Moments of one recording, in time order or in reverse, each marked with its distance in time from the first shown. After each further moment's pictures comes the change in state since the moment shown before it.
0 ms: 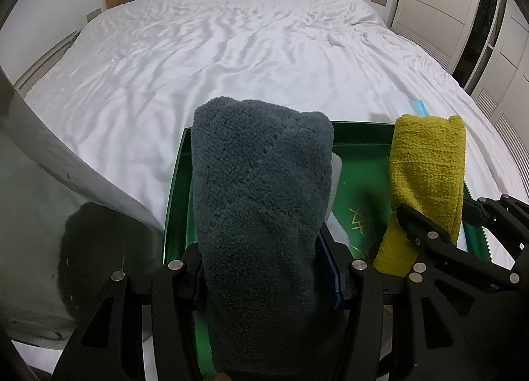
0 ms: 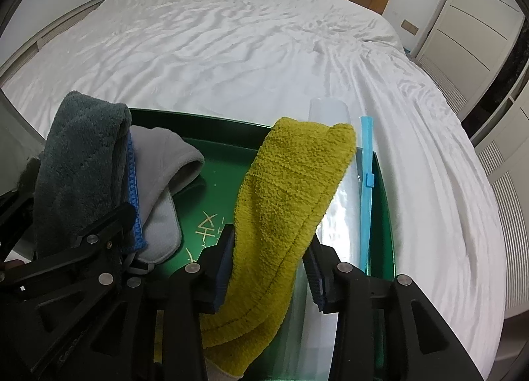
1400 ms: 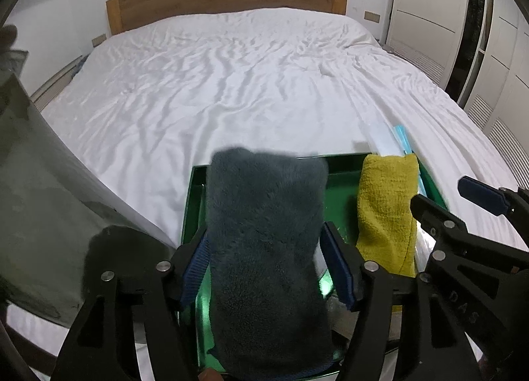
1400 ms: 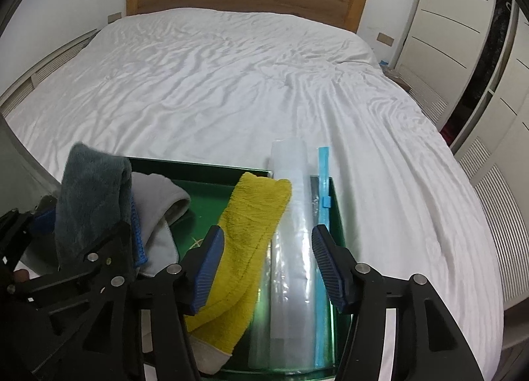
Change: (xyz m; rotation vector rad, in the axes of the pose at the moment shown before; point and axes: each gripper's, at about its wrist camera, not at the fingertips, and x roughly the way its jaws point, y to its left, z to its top) left arm -0.044 -0.015 0.006 0.028 -0.113 0.030; right arm -0.057 -0.024 -0.009 0.097 -0.117 -0.032
